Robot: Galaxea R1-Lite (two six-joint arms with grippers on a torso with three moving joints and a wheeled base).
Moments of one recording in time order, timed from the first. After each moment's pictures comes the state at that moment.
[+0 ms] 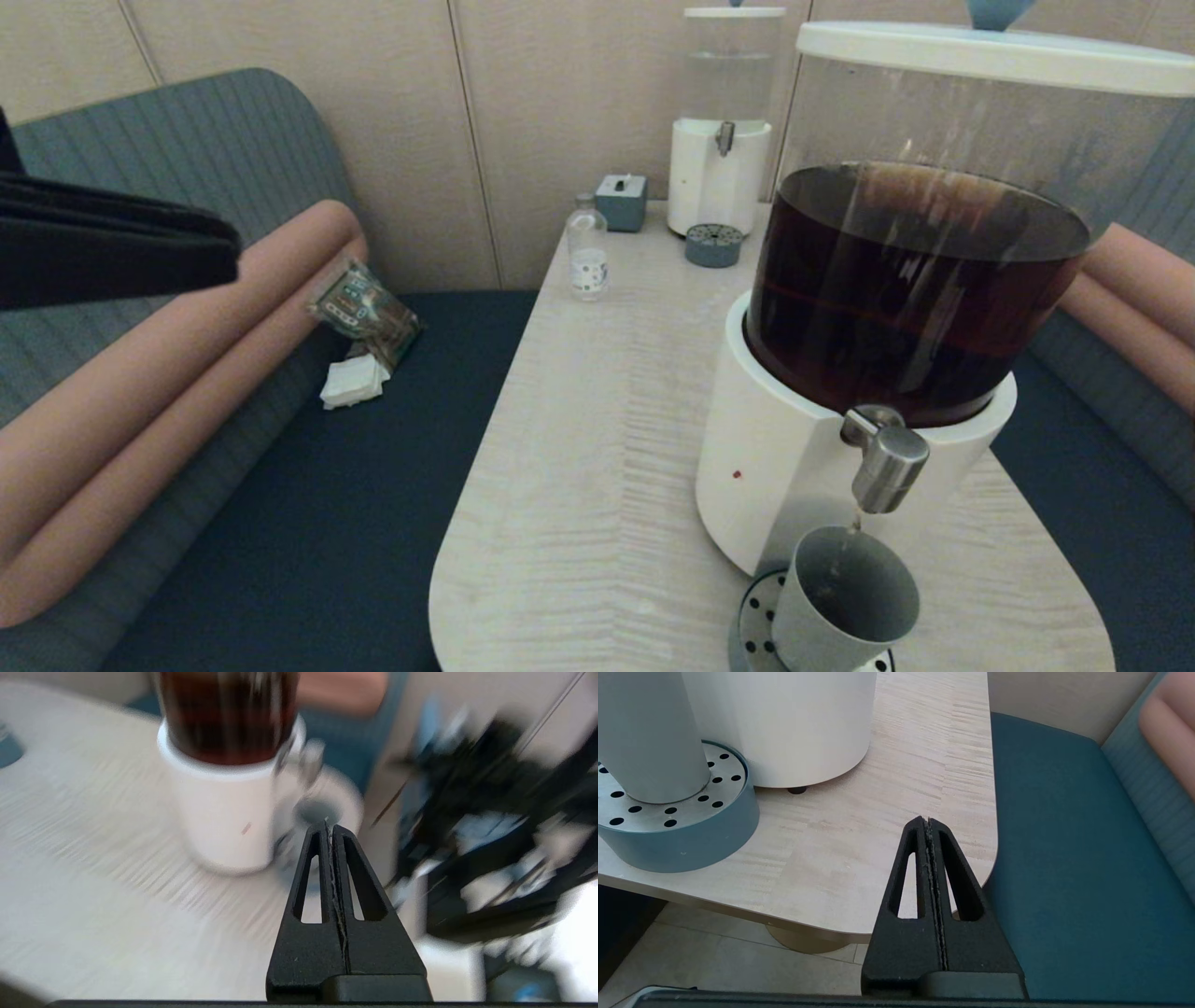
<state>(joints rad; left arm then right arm) -0.20 1.18 -1.36 0.45 -1.10 0.29 0.00 0.00 0.00 0.00 0.04 -0.13</state>
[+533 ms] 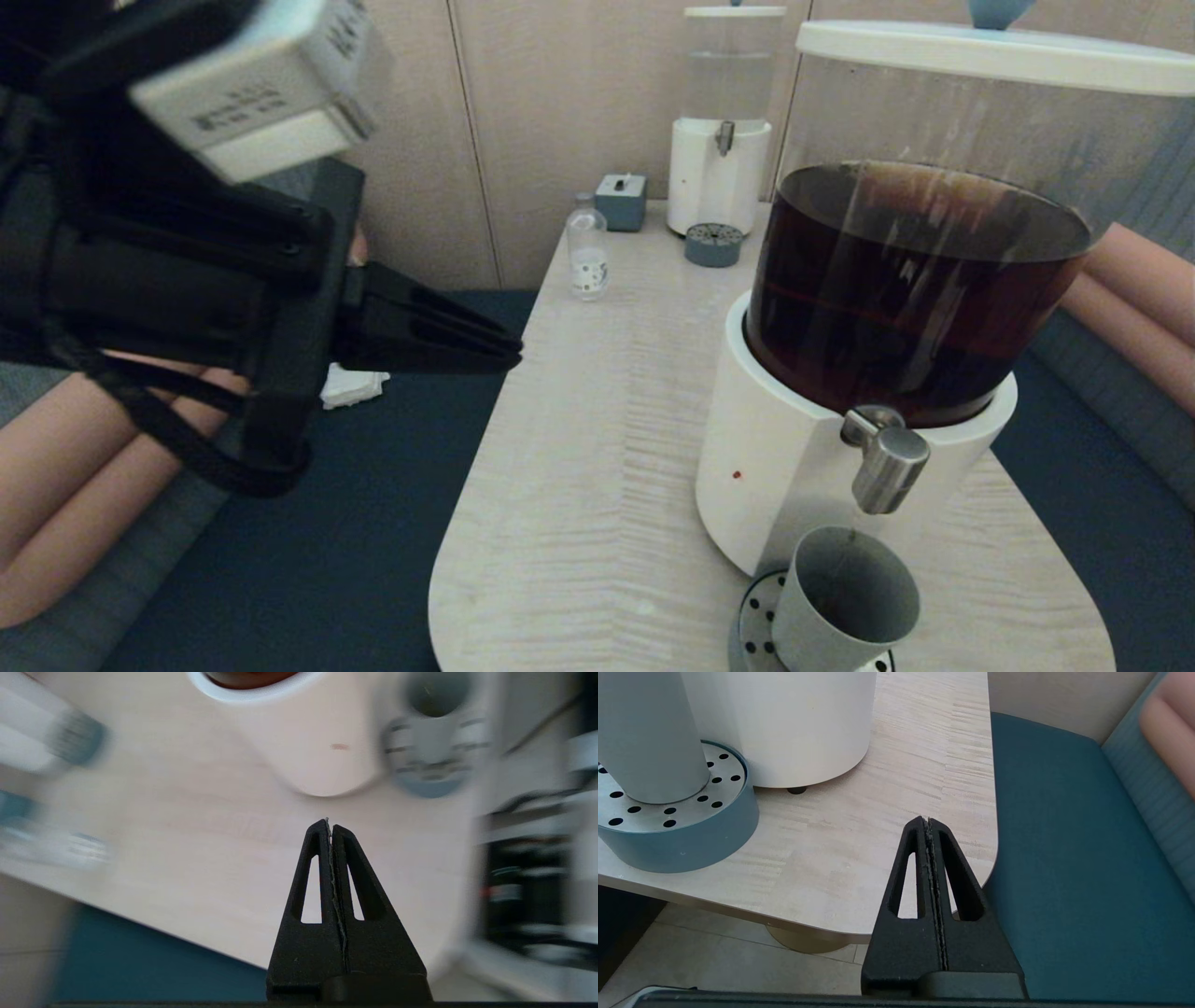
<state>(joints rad) -0.57 1.46 -1.56 0.63 -0.47 0.83 0.00 0.00 0.00 0.00 0.04 -0.13</state>
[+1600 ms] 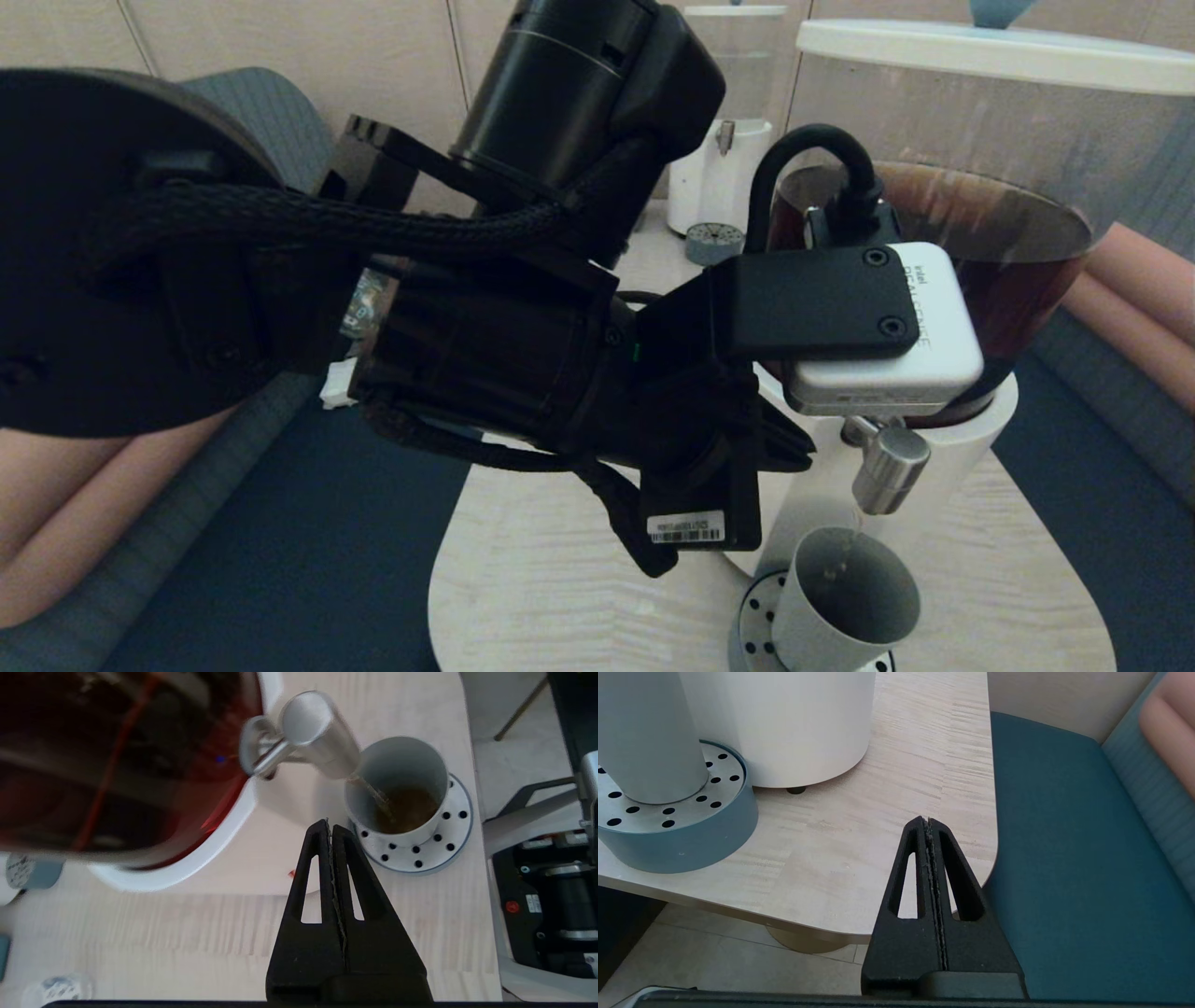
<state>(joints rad) -0.94 1.76 -1.63 0.42 -0.27 0.85 0.00 0.00 0.00 0.00 0.04 -0.13</state>
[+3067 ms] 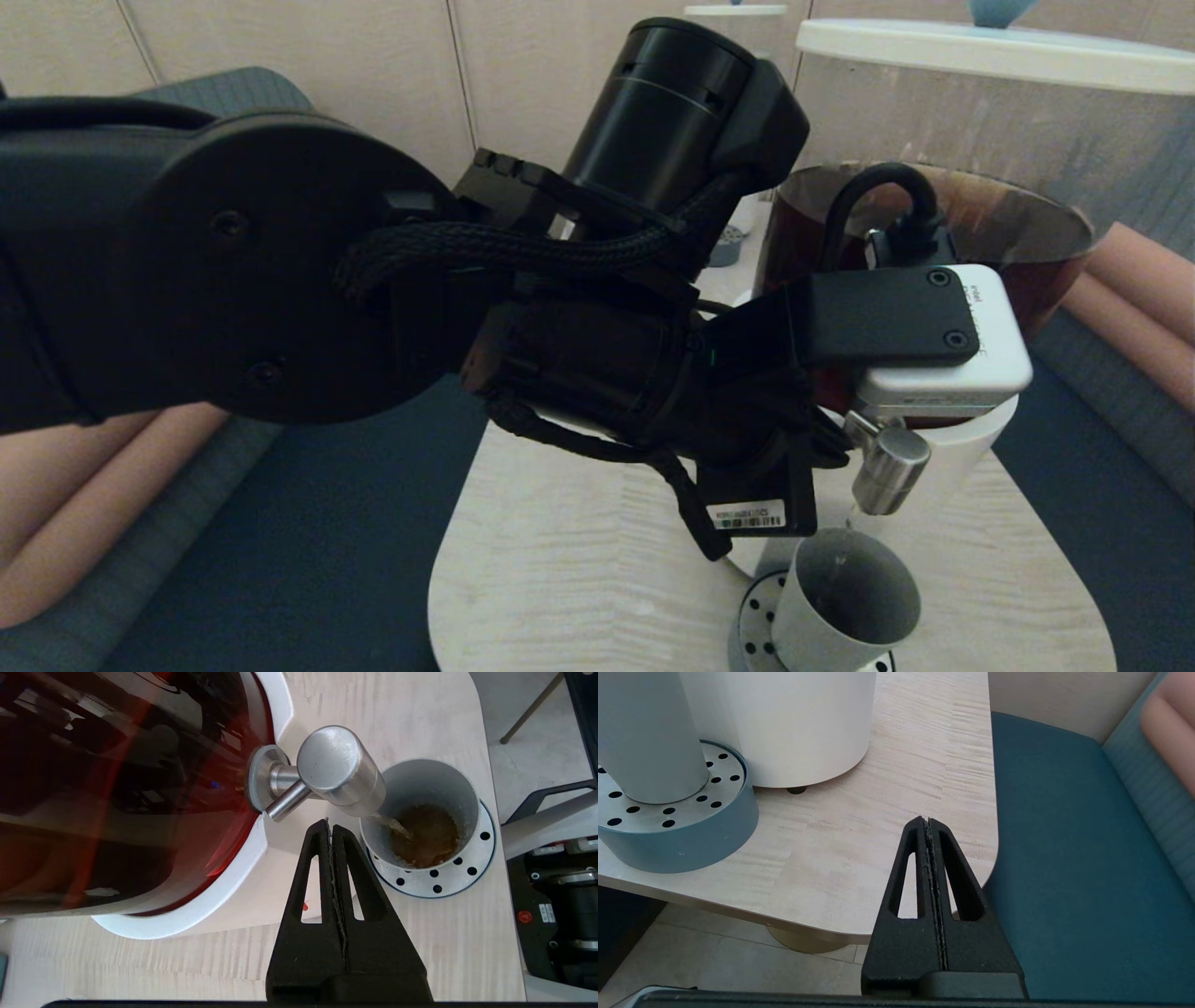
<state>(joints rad) -0.96 1.86 -1.73 0.42 -0.26 0.86 0.00 0.00 0.00 0.00 0.04 -0.13</state>
